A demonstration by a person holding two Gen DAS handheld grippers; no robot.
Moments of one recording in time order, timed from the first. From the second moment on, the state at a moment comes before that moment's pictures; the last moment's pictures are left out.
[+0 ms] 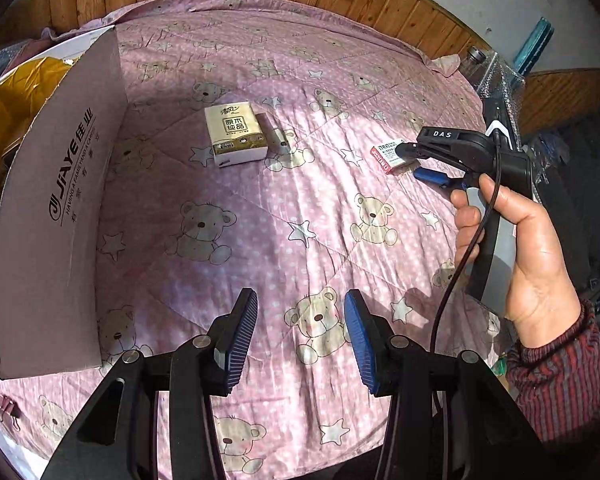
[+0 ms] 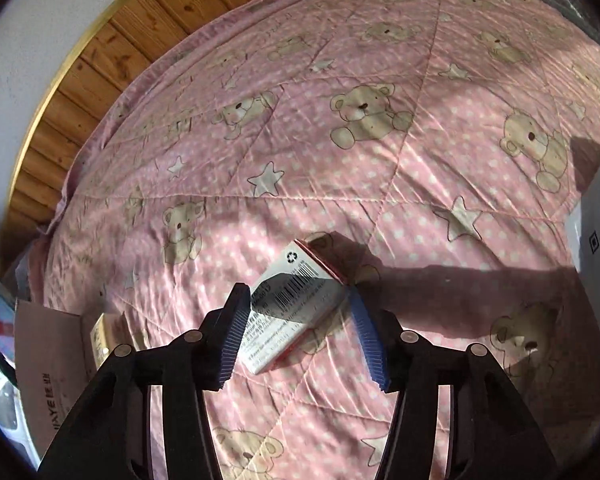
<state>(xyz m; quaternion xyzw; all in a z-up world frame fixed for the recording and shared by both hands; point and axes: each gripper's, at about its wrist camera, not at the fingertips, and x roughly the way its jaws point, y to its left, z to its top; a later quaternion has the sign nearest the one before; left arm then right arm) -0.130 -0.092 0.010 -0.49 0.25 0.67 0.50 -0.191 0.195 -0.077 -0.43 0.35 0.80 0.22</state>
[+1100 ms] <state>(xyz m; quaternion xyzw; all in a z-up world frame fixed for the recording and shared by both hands) -0.237 0.039 -0.038 -0.47 0.21 0.76 0.40 -0.080 0.049 -0.086 -0.46 0.10 0.88 0.09</state>
